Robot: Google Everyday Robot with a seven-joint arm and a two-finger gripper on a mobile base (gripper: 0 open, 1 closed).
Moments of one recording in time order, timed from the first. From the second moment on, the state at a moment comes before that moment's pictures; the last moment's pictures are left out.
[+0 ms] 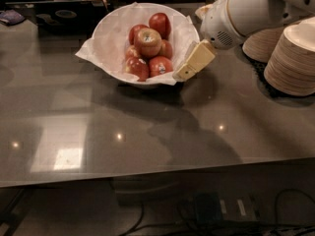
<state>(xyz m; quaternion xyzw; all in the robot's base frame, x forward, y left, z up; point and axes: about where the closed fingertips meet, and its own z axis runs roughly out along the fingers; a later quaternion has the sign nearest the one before) 0.592 -0.083 0.965 -0.56 0.72 0.07 0.41</state>
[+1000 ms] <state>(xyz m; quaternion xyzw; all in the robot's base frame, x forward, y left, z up) 0.630 -0.048 0.960 -0.61 0.66 0.11 0.44</state>
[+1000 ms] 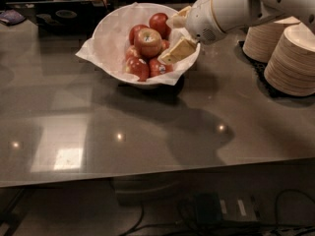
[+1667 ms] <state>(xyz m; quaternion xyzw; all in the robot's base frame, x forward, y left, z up) 0.652 -0.030 0.950 -0.64 0.62 0.09 0.44</state>
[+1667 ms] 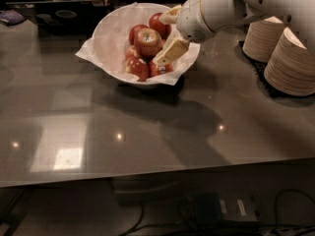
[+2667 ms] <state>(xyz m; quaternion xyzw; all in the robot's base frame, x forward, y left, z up) 0.688 -0.002 0.931 -0.65 0.61 0.11 0.45</state>
